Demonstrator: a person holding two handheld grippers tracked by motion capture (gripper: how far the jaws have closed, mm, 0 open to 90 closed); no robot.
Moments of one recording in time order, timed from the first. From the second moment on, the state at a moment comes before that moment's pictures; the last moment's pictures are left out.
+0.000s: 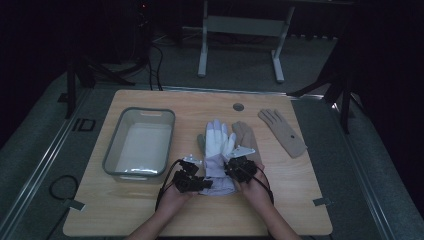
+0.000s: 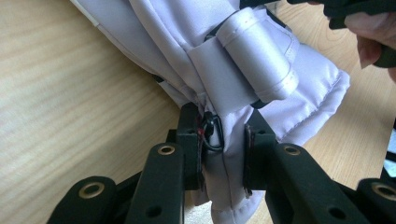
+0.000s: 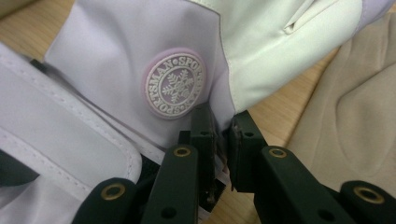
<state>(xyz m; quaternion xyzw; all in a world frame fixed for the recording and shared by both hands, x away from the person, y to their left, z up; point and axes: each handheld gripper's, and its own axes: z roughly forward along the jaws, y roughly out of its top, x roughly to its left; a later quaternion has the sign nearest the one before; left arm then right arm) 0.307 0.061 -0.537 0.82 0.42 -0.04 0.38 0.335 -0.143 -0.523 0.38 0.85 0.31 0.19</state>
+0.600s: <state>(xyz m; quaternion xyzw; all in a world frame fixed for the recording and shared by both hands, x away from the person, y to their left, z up) 0.316 0.082 -0.479 0.84 0.40 -0.01 0.37 0.336 -0.129 -0.473 0.38 0.84 0.34 0.21</state>
